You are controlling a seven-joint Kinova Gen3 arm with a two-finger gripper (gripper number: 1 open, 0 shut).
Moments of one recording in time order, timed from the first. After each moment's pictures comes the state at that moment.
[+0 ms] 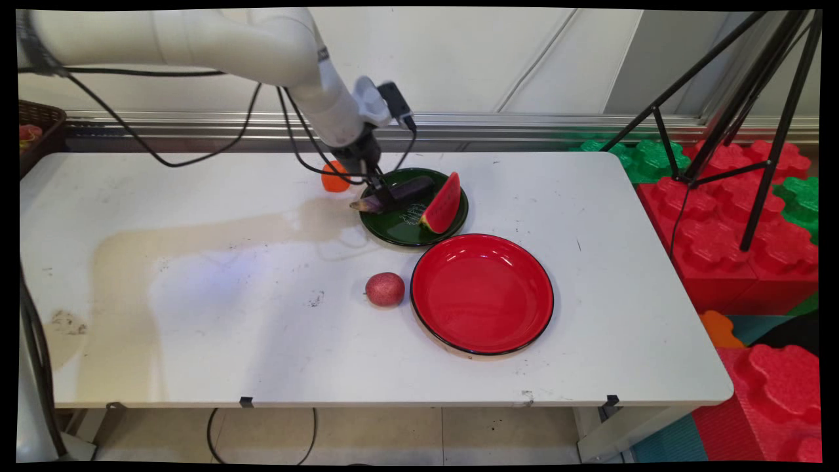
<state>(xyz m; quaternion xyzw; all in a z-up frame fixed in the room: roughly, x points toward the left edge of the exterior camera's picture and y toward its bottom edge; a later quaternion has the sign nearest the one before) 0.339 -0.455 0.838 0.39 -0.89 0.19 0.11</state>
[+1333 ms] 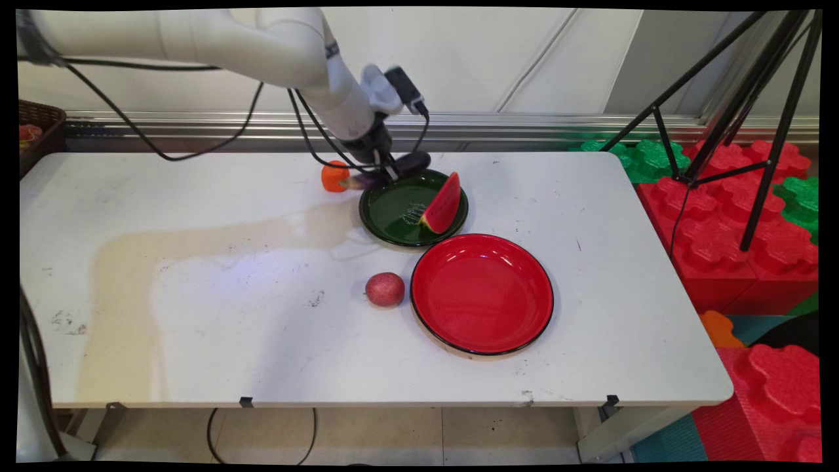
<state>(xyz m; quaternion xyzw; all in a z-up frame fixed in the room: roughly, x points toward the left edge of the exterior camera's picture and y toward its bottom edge) 0.322 -0.452 0.854 0.42 -0.87 0.24 0.14</state>
